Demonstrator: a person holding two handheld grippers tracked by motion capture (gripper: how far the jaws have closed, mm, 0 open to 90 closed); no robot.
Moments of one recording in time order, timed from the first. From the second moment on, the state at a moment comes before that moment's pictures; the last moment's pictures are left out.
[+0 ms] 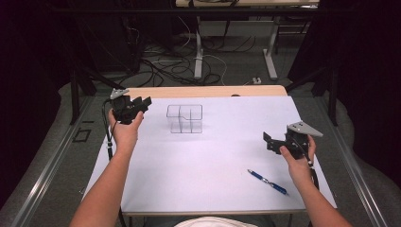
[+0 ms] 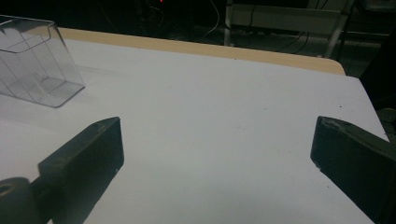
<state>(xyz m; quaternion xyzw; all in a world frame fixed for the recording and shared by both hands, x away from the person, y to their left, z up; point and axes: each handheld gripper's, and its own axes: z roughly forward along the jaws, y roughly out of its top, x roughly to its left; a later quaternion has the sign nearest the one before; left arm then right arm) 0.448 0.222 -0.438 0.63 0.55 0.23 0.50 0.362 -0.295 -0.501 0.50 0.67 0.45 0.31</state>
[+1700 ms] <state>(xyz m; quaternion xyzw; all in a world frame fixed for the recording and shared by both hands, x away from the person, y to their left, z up) 0.504 0.172 -0.493 0.70 0.56 0.16 0.41 0.366 -0.294 -0.507 0.50 0.68 0.45 0.30</state>
